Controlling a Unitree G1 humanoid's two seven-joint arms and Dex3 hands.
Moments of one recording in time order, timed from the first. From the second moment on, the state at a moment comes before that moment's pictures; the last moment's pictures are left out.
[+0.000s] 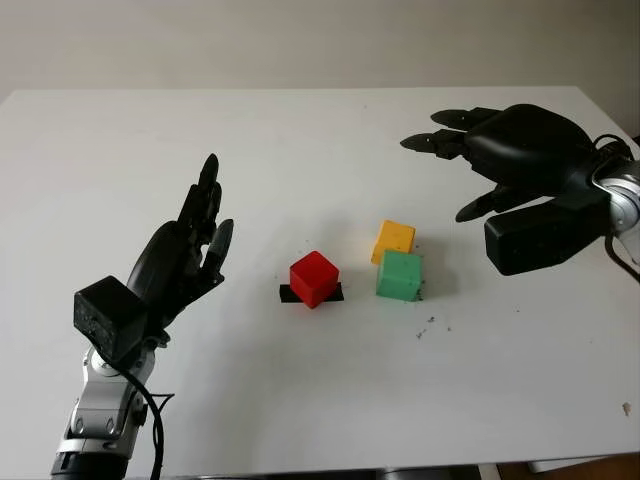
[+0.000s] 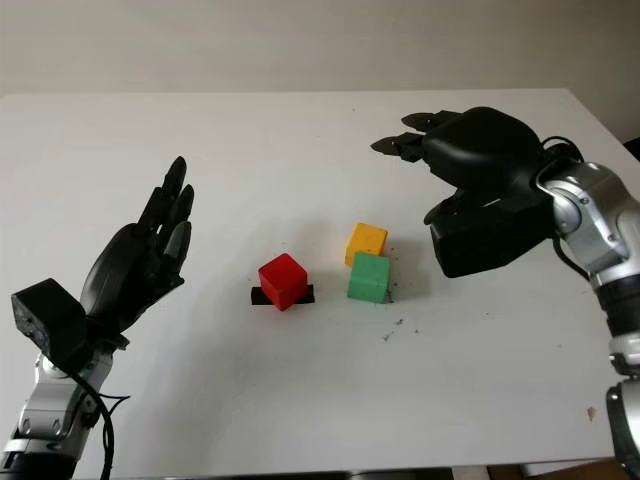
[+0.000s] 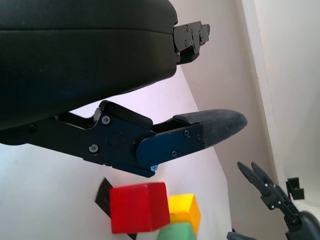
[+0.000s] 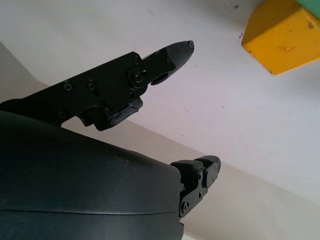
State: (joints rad) left arm -0.13 0.31 0.08 0.08 -0.07 -0.21 -0.29; right arm -0.87 -0.85 0.32 0.57 -0.82 -0.58 0.25
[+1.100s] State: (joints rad) left arm -0.13 0.31 0.10 0.10 0.00 -0.26 -0.24; right arm -0.99 -0.77 0.50 0.72 -0.88 -0.80 0.24
